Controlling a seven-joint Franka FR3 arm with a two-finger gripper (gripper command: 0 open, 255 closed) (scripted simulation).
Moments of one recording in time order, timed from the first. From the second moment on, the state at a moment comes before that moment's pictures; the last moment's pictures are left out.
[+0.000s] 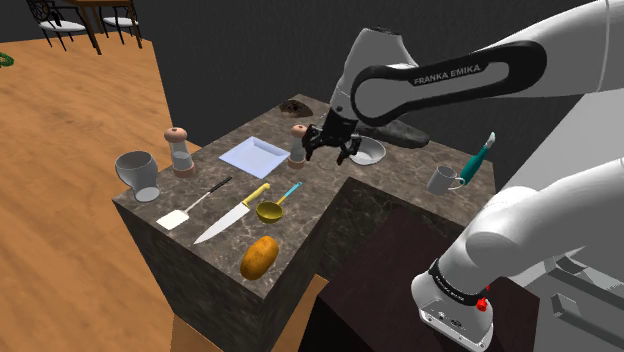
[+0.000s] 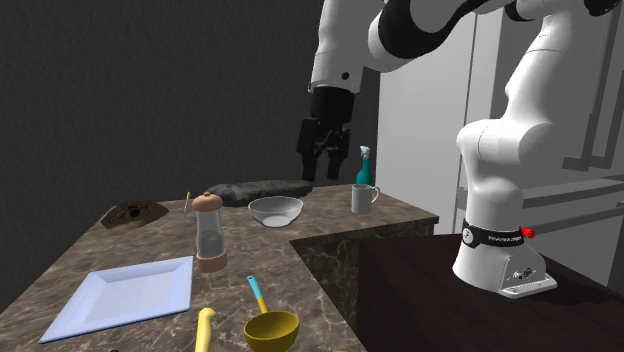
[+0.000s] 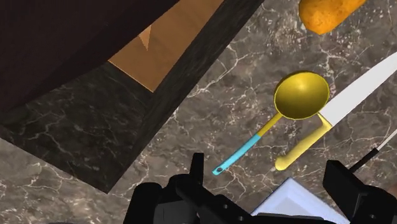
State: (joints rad) arm -0.09 -0.46 0.25 -2.56 0.21 2.28 0.68
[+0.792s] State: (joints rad) arm -0.17 0.03 0.37 -2.48 0.14 2.67 1.21
